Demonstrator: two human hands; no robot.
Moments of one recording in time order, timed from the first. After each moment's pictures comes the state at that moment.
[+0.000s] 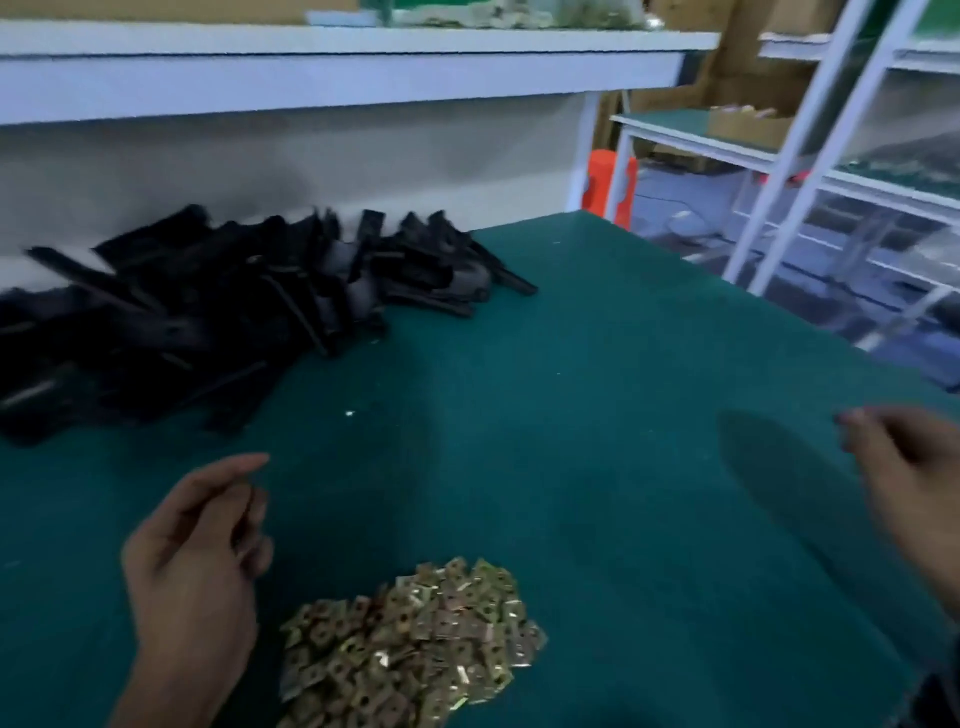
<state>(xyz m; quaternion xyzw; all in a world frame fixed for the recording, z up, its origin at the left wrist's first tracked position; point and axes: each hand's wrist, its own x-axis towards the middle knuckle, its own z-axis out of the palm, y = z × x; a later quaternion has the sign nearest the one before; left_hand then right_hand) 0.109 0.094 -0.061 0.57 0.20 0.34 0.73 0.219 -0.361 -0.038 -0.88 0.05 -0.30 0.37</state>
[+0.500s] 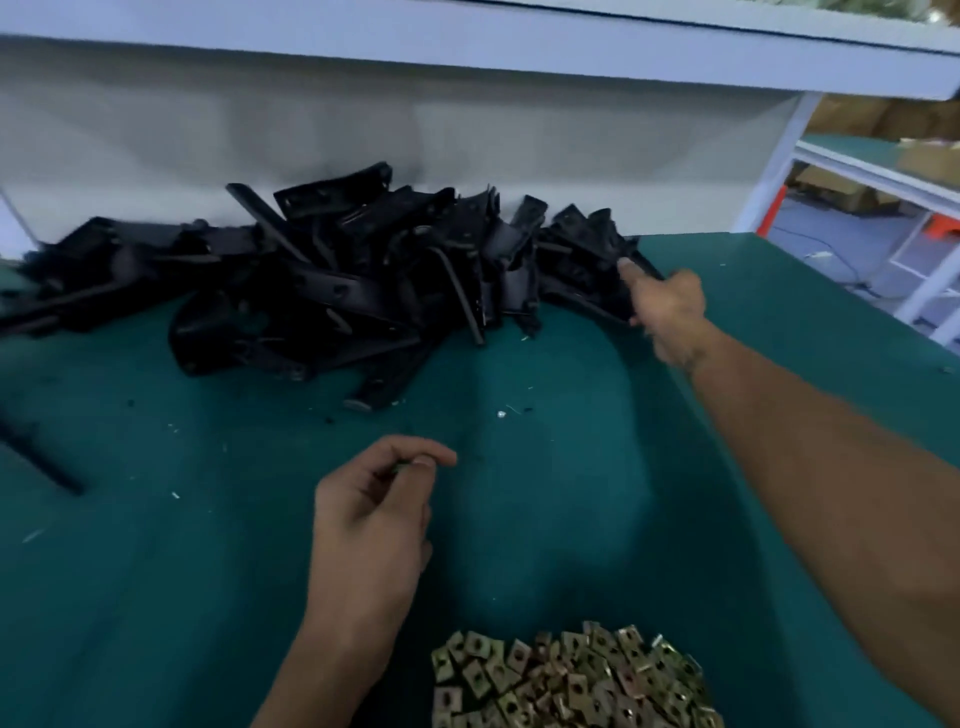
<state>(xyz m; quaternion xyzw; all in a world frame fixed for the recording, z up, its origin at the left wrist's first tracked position) 0.120 0.116 -0.070 0.59 0.22 0.22 0.74 0.469 -0.032 -0.044 -0.83 0.06 -0.05 0.55</state>
